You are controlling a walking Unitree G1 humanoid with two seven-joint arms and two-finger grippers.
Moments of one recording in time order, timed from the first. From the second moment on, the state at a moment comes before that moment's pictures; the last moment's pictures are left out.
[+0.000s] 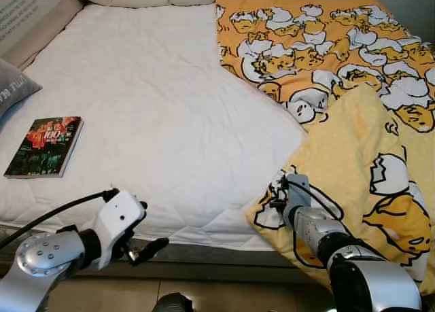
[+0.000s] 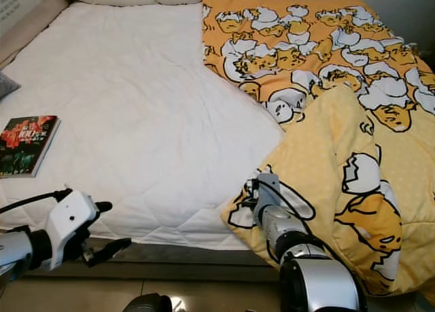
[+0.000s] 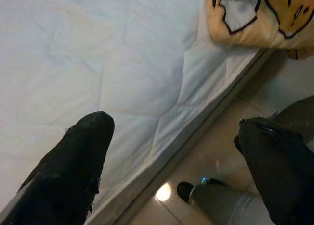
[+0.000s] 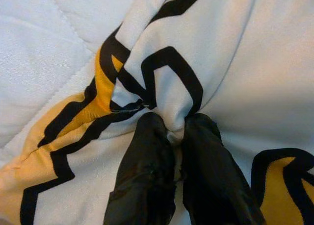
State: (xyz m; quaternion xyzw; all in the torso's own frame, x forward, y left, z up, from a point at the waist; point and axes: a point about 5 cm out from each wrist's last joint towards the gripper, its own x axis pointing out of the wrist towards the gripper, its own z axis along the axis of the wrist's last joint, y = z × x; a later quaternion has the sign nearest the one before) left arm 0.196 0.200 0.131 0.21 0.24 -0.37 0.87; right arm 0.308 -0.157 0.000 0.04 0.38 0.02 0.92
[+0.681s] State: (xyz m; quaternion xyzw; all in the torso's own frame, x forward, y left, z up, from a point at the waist) left arm 0.211 0.186 0.128 0.20 0.23 -0.41 0.86; right arm 0.165 -0.157 -0.043 -0.01 0.44 0.58 0.69
